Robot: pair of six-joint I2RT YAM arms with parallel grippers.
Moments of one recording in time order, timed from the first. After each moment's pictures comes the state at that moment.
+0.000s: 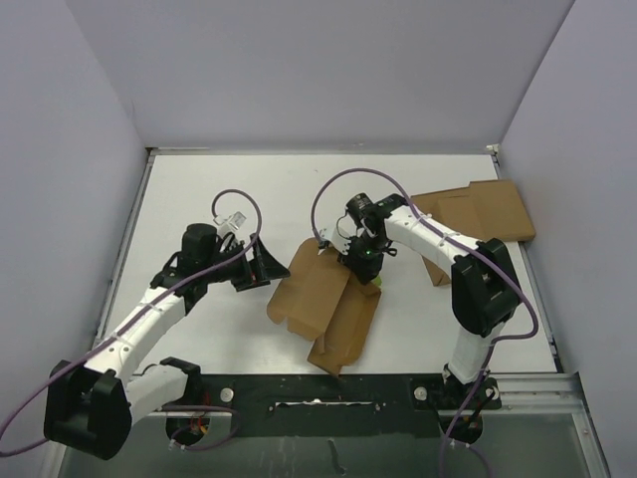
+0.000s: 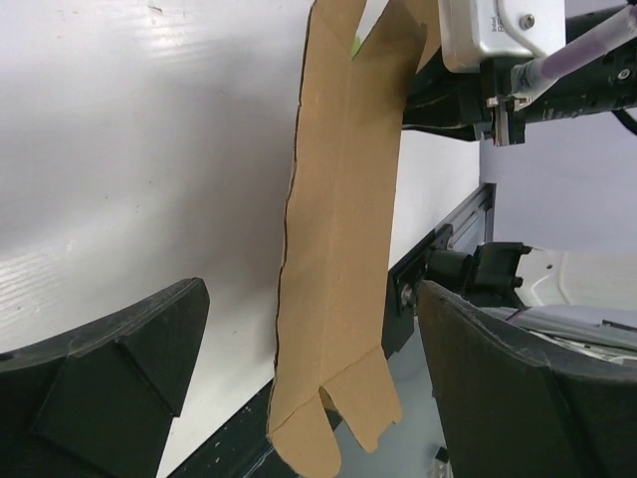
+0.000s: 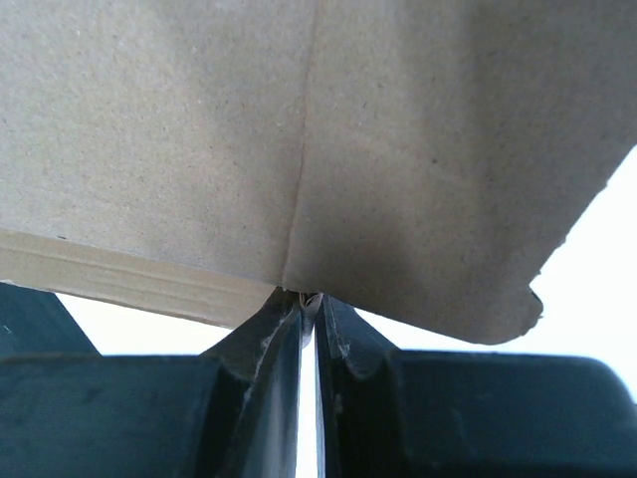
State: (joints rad) left arm -0.29 1.04 0.64 -0.24 0.62 -0.74; right arm 0.58 1.79 1.39 -1.05 -0.30 -0.70
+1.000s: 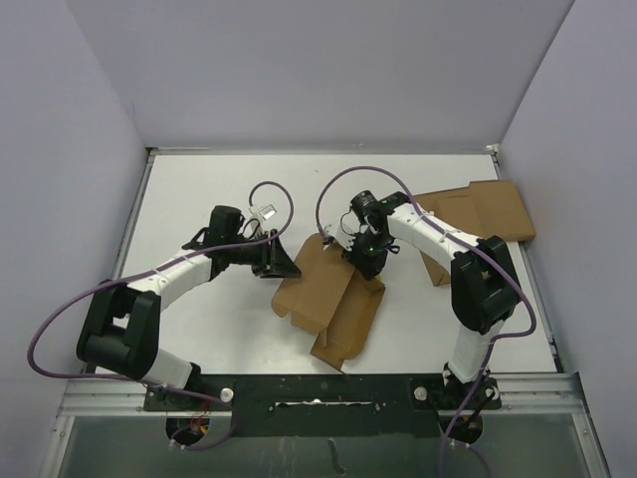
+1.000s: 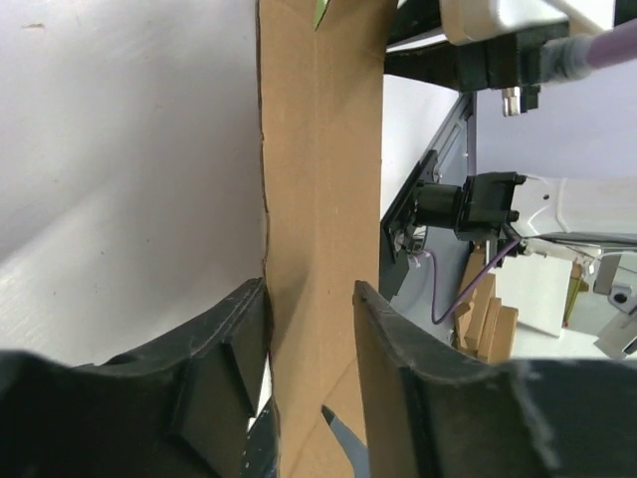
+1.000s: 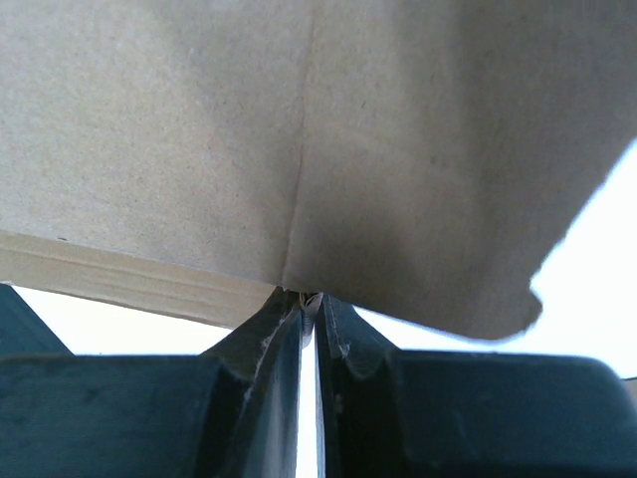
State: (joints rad) left arm -0.34 1.47 0.80 -0.10 0.88 -0.59; right arm 0.55 1.81 1.39 -1.03 -0.26 -0.70
